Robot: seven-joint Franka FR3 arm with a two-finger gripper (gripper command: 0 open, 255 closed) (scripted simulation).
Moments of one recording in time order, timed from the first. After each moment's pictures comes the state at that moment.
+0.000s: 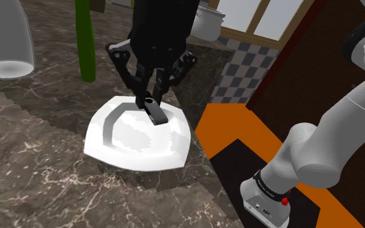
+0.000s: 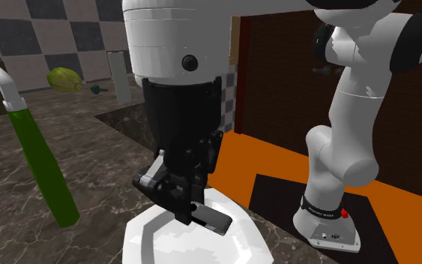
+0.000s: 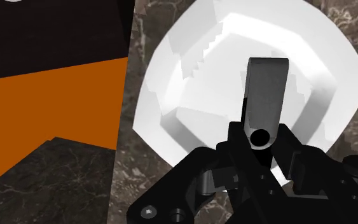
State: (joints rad) arm 0.39 -0.04 0.61 -1.60 0.04 1.58 1.18
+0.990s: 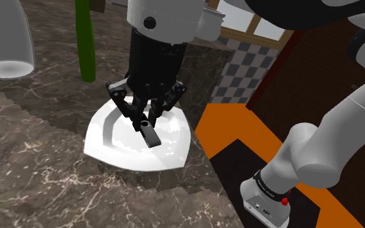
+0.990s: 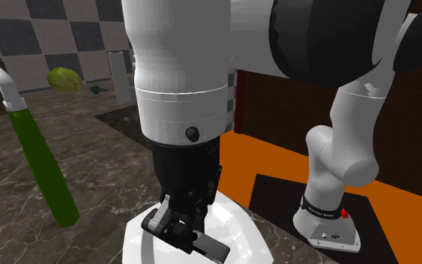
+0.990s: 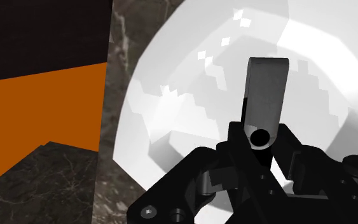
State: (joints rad) arm 0.39 -0.07 0.61 -1.78 0.06 1.73 1.16
